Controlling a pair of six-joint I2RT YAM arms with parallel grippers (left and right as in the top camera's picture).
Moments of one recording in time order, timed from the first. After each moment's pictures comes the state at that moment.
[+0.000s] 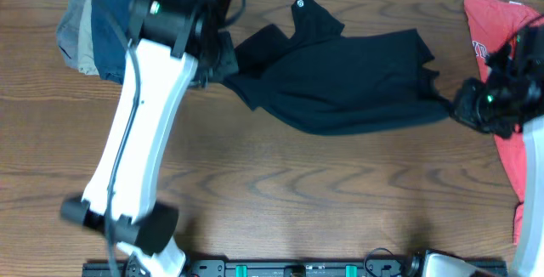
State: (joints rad) left arm -0.38 1.80 2.20 -1.70 -0.14 -0.58; right arm -0.22 1.39 1.53 -1.40 -0.14 0.26
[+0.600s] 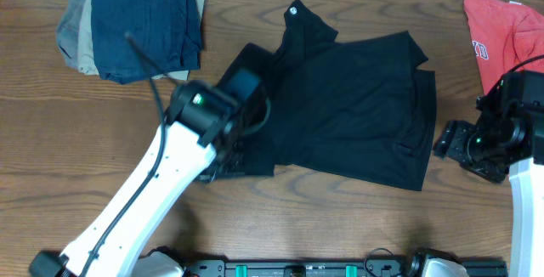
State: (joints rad) left arm -0.59 1.44 1.45 -1.70 -0.11 -0.68; right arm -0.22 1.21 1.26 -1.40 -0.07 0.26
